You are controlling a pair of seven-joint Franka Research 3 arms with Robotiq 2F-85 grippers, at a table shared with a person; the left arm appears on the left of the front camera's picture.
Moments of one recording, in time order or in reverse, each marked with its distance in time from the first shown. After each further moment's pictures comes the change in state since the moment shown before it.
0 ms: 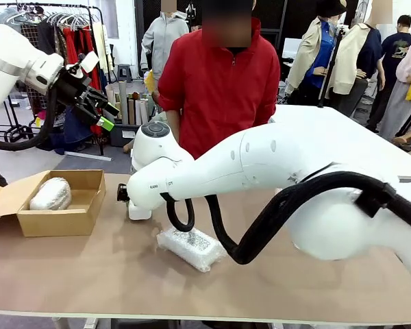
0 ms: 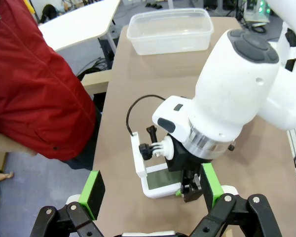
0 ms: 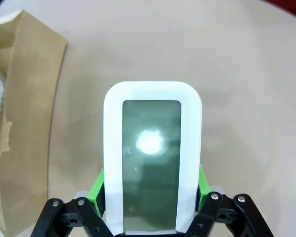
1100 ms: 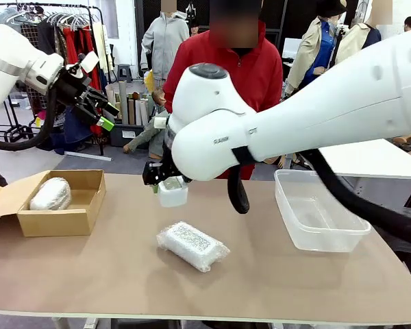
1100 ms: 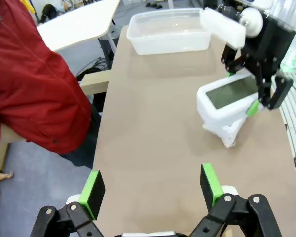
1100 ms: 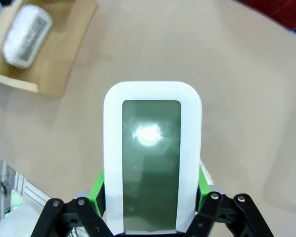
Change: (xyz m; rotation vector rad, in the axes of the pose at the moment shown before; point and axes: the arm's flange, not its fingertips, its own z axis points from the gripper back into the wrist) left arm 0.000 0.000 0.000 0.000 0.000 0.000; right arm -0.077 -0.052 0.217 0.018 0.032 0.136
